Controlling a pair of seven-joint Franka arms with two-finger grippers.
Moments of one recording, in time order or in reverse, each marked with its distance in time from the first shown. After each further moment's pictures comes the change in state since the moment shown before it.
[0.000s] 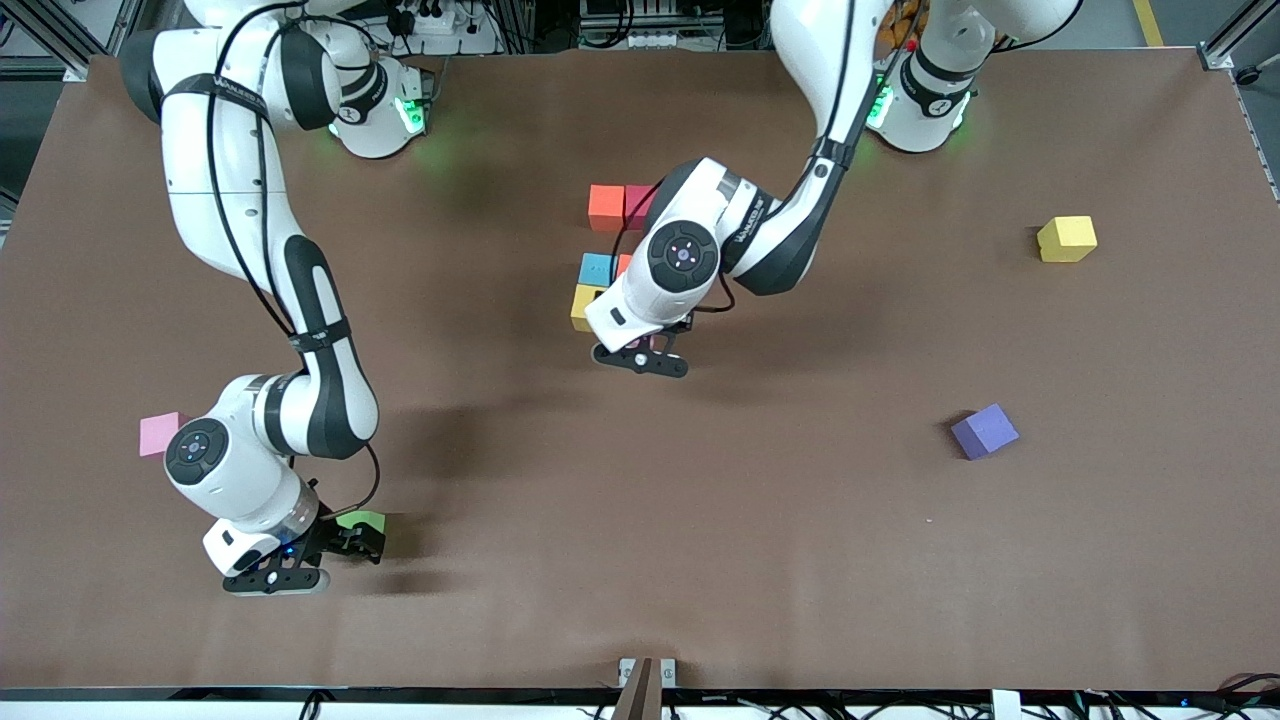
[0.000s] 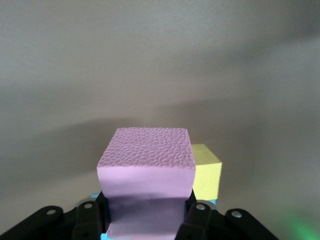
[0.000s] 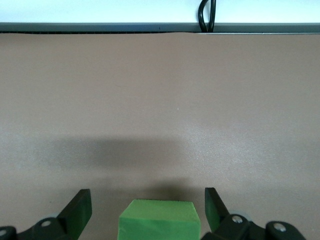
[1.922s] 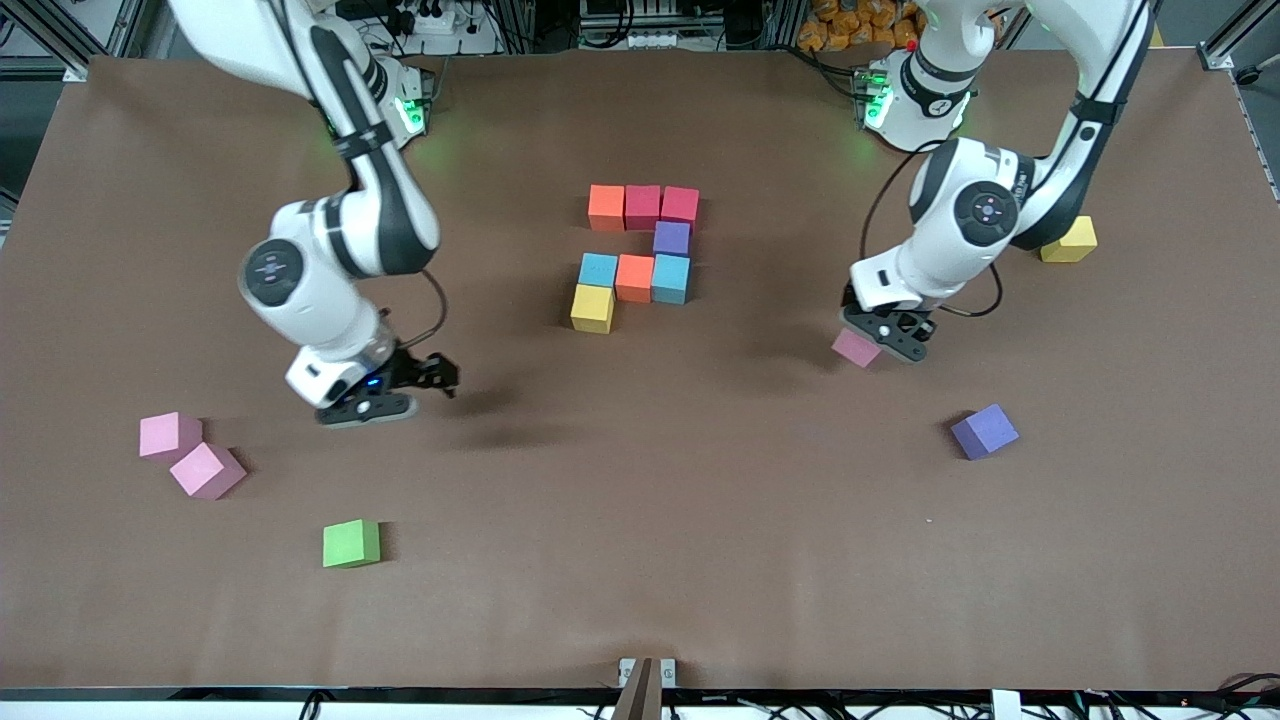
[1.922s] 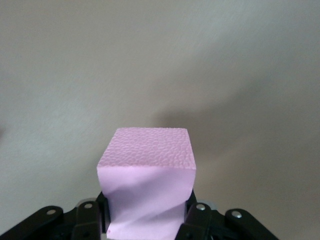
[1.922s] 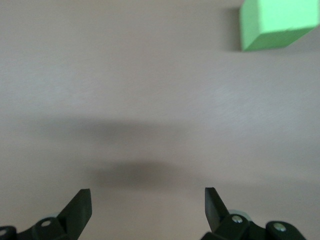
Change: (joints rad) left arm 1.060 -0.591 -0.797 -0.959 0.616 0.499 0.496; right arm 0.375 -0.609 -0.156 -0.790 -0.018 -0.005 0.003
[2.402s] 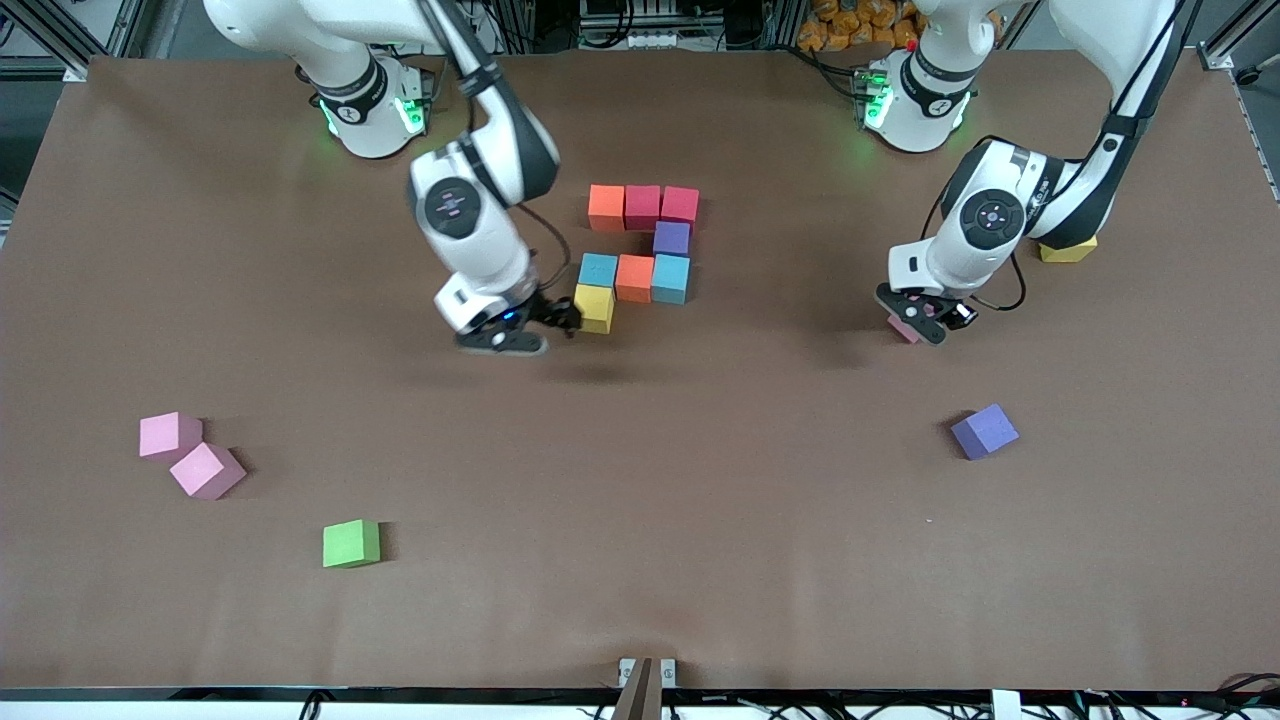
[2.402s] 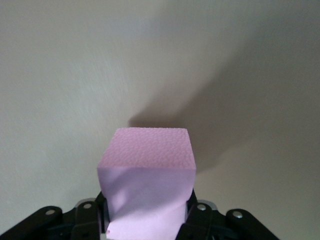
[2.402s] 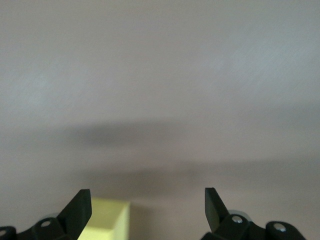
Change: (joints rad) left arm 0.176 -0.003 0.003 -0.183 0.275 0.054 0.192; right arm 0.271 -0.010 0.018 -0.047 0.001 0.005 0.466
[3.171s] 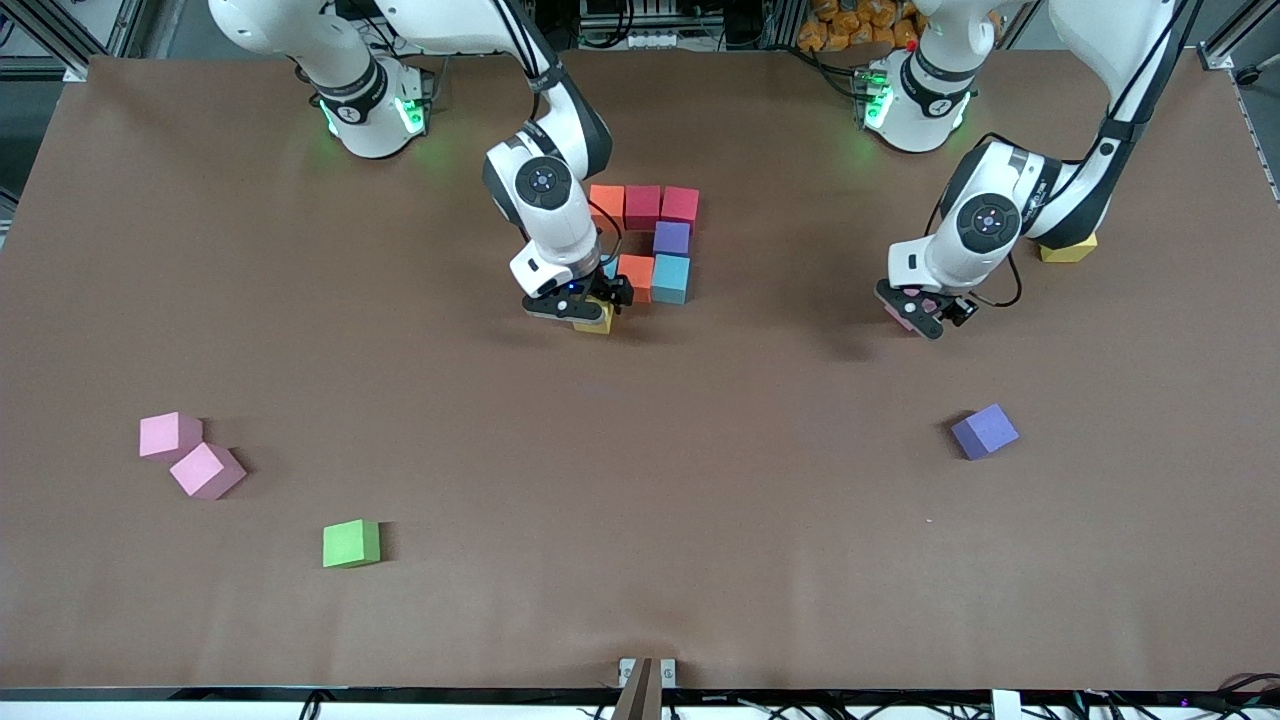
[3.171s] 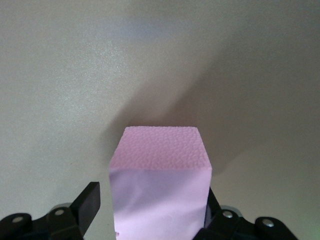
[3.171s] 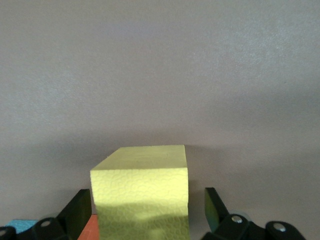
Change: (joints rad) left arm 0.035 0.018 0.004 -0.060 0.102 -0.018 0.004; right arm 0.193 0.130 0.095 -0.036 0.007 0.172 0.416
